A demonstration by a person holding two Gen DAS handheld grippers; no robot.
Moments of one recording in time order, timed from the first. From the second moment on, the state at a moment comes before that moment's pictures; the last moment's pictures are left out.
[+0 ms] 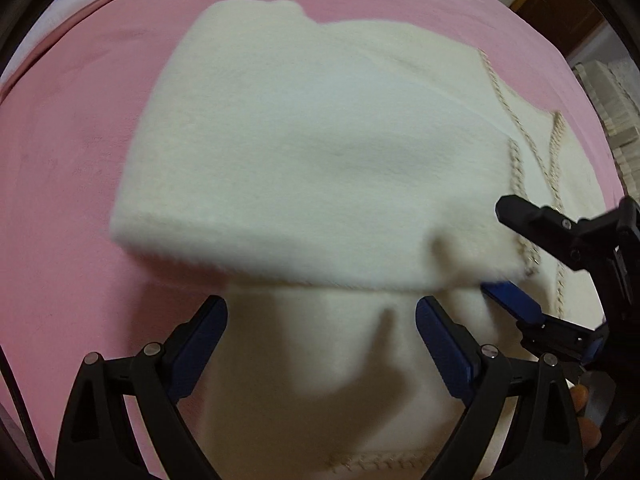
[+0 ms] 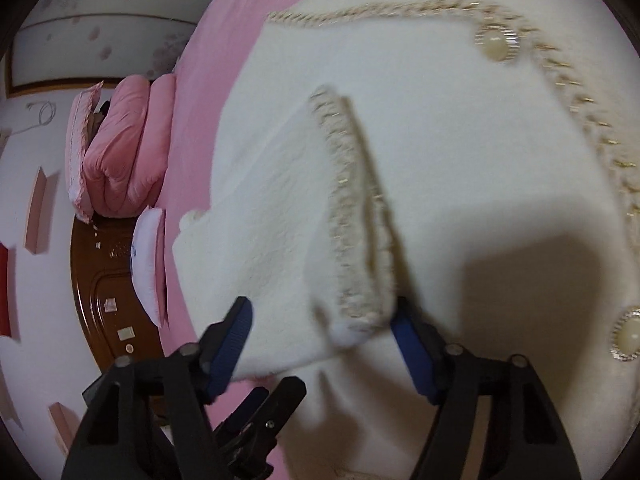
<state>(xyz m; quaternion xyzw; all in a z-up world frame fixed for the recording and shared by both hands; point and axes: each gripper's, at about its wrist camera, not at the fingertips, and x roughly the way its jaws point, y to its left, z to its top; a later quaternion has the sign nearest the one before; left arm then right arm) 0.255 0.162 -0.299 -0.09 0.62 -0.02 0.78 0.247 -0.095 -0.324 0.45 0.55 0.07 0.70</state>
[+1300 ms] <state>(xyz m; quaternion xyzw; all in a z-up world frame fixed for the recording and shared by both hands) 0.245 0.182 -0.283 -0.13 0.58 0.01 0.80 0.205 -0.235 -0.258 0.20 0.46 -0.11 0.86</state>
